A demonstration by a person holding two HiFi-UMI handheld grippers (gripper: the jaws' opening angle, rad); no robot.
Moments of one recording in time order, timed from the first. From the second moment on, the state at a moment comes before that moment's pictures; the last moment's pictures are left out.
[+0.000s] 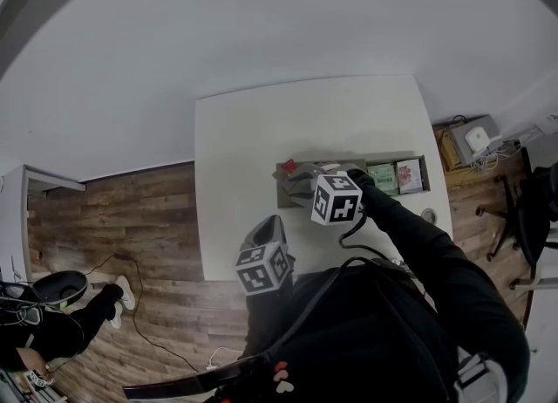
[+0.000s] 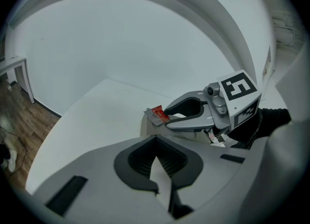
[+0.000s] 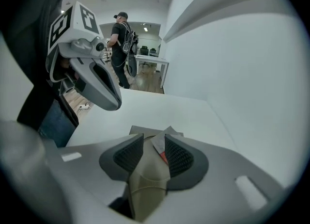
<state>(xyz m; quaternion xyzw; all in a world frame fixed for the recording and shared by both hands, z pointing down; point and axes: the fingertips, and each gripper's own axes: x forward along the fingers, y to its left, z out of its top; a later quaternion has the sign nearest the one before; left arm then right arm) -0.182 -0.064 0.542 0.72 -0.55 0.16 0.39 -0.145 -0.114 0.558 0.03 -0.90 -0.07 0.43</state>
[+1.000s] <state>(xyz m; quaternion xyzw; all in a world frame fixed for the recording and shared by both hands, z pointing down) -0.103 -0.093 0.535 0.78 -0.48 0.20 0.36 0.186 -0.132 0.546 0.47 -0.78 0.24 0.35</state>
